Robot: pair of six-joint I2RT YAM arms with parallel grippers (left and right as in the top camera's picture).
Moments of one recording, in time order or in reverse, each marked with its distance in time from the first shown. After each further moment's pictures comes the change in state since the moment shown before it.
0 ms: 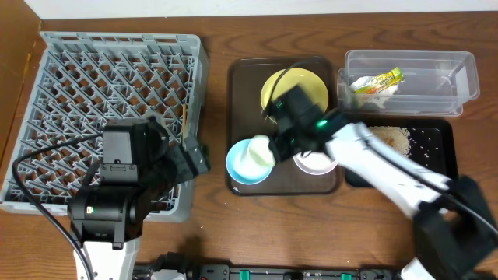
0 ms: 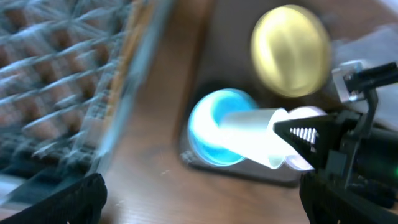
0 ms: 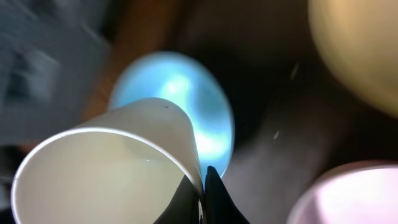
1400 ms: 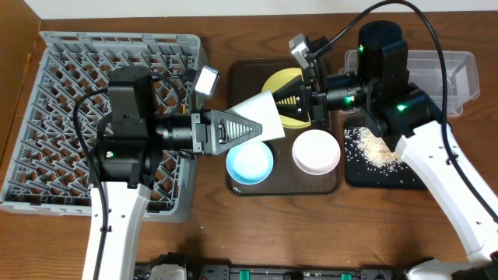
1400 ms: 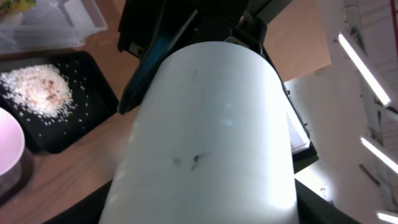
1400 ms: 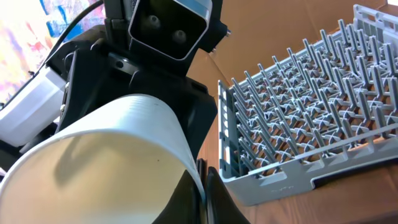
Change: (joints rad) left arm 0.003 0.216 0.002 0.548 1.281 -0.024; right arm -0.221 -0.243 0.095 0.431 -0.900 0.024
